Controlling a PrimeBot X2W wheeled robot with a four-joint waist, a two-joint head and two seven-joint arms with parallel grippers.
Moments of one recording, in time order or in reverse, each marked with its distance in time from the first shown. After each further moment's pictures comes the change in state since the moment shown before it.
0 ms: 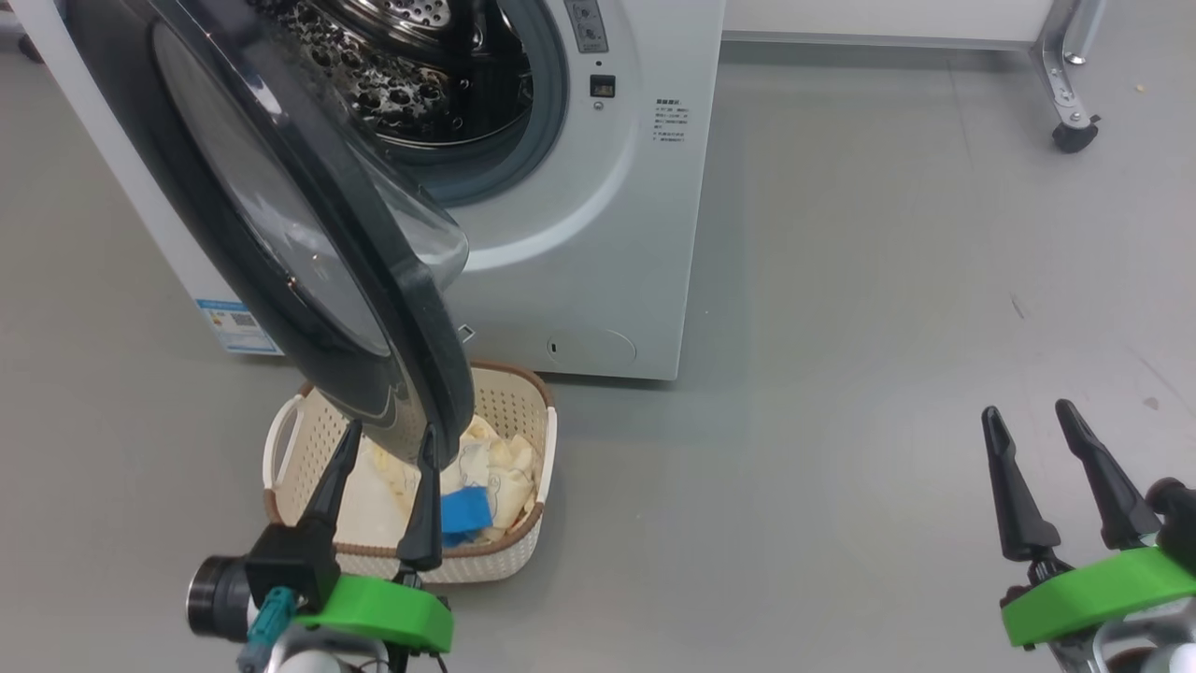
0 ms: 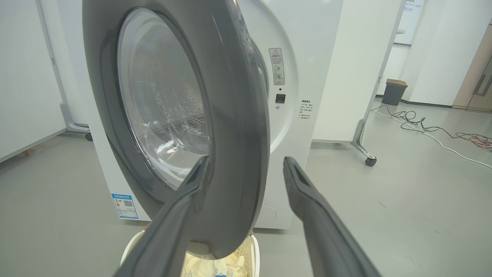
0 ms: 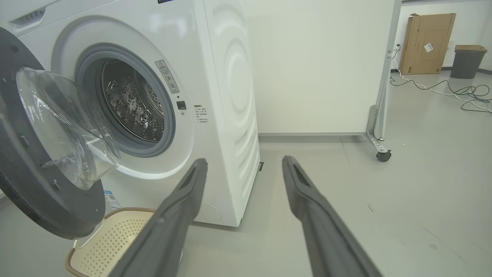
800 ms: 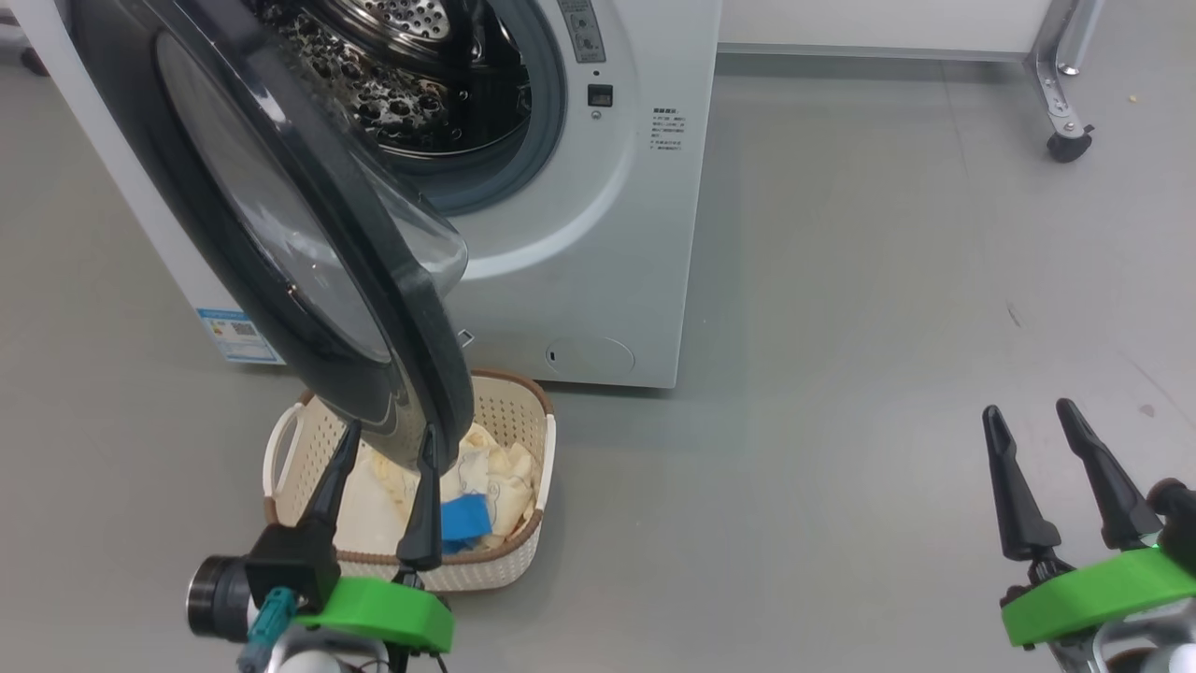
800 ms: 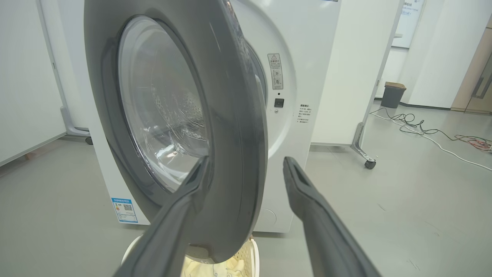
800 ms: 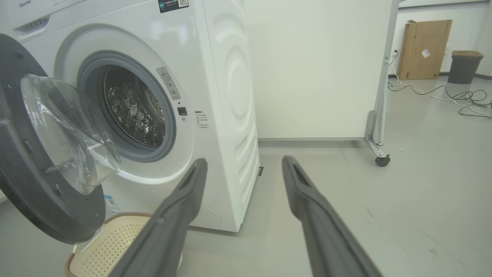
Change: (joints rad) left arm 0.000 0.000 0.000 -0.002 0.000 0.000 0.000; right arm 0.000 0.002 0.000 0.000 0.000 0.000 -0.008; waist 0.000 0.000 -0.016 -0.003
